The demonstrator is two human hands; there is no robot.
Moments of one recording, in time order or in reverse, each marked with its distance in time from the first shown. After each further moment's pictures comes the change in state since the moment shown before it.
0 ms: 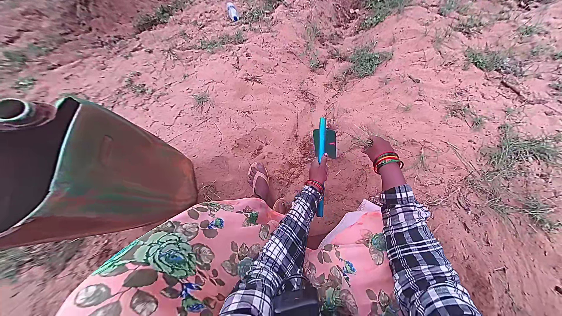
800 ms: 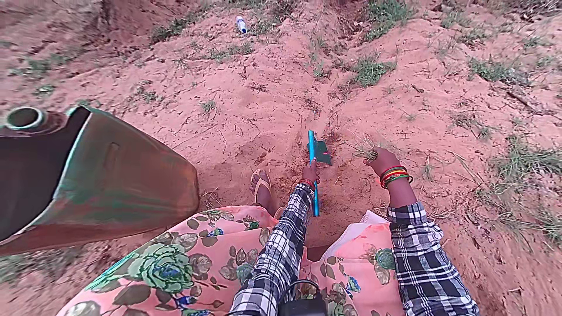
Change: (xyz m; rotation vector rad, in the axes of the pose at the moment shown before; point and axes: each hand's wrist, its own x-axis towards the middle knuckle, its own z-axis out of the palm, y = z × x) left_hand 0.063 -0.018 -0.029 -0.217 0.027 -0.189; right_hand -0.013 -0.004 -0.010 0.004 -0.051 -0.058
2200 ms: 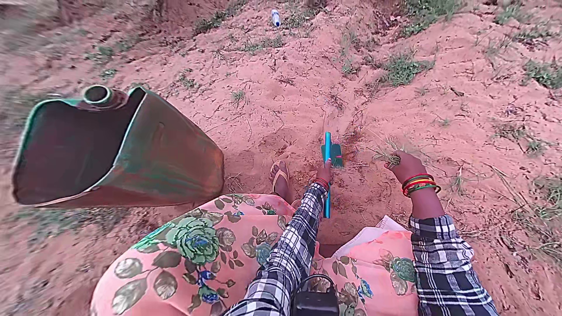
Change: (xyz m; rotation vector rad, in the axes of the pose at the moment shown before) left_hand -0.014 -0.005 -0.022 0.160 0.068 0.055; right_hand -0.004 -0.010 0.009 -0.069 0.001 -0.043
